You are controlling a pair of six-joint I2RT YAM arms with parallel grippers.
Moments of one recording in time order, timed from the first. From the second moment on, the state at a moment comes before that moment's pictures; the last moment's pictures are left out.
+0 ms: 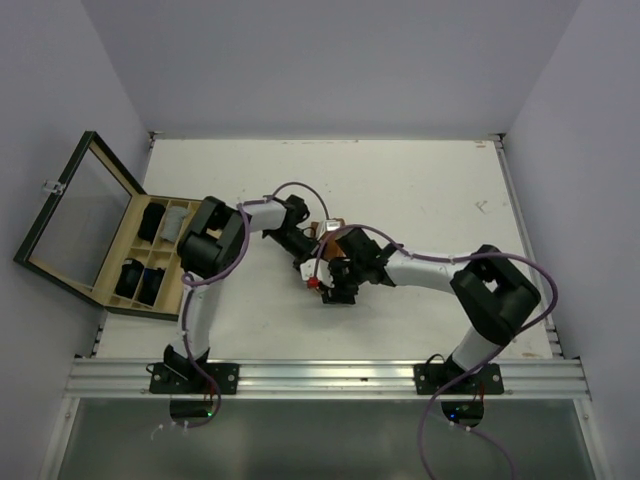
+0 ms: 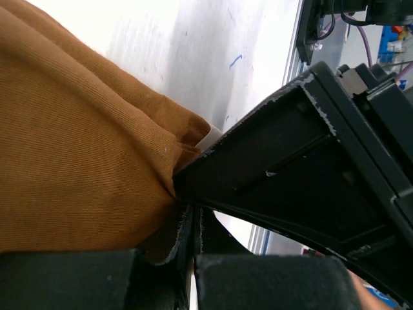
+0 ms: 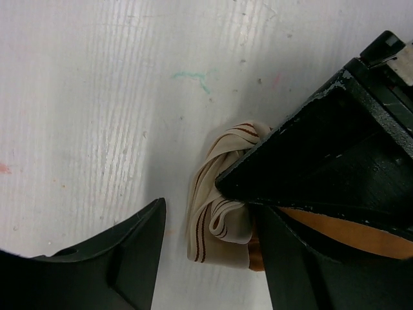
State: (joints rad) left arm -0.51 2.25 1.44 -0.84 1.07 0.38; right arm 0.78 1.66 0.86 -0.21 -0.47 -0.85
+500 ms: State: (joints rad) left arm -0.42 2.20 1.34 -0.91 1.05 0.36; right arm 0.83 1.76 0.91 -0.08 -0.53 -0.79
